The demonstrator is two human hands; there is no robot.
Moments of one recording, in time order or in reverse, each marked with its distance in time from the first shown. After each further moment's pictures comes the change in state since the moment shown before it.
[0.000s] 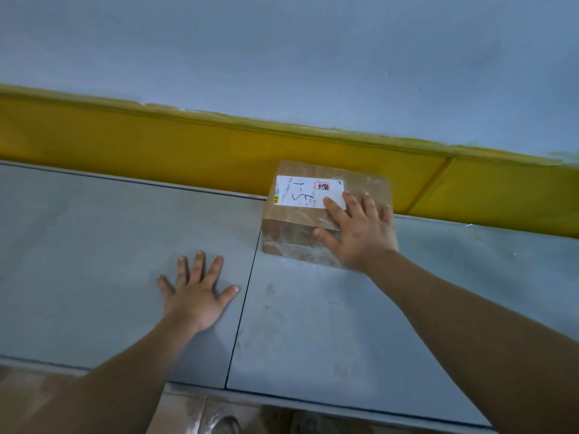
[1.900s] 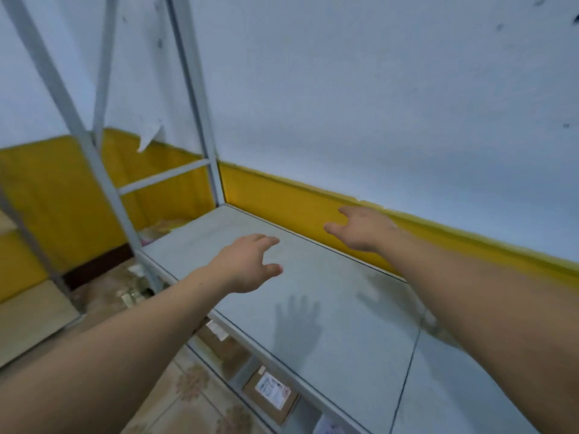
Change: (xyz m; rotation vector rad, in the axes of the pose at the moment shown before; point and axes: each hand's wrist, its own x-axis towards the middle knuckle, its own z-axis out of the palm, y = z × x) left_hand -0.189 -0.196 -0.197 -0.202 0.390 -0.055; right_hand 0.001 -0.293 -0.180 0.216 0.056 -0.452
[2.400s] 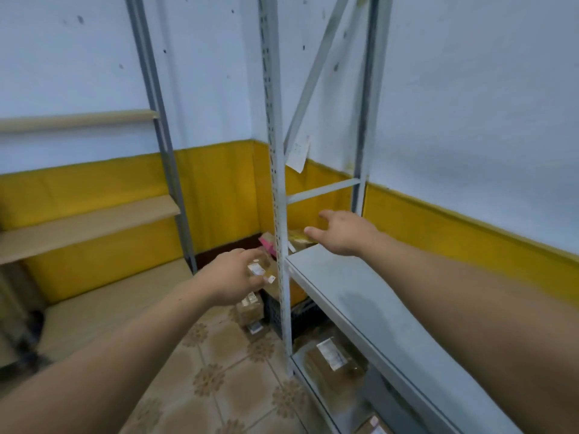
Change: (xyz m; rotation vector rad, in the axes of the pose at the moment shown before) left_hand -0.137 -0.324 -0.073 -0.089 0.097 -0.451; right_hand 0.063 -0.401 0.054 0.021 -0.033 -0.461
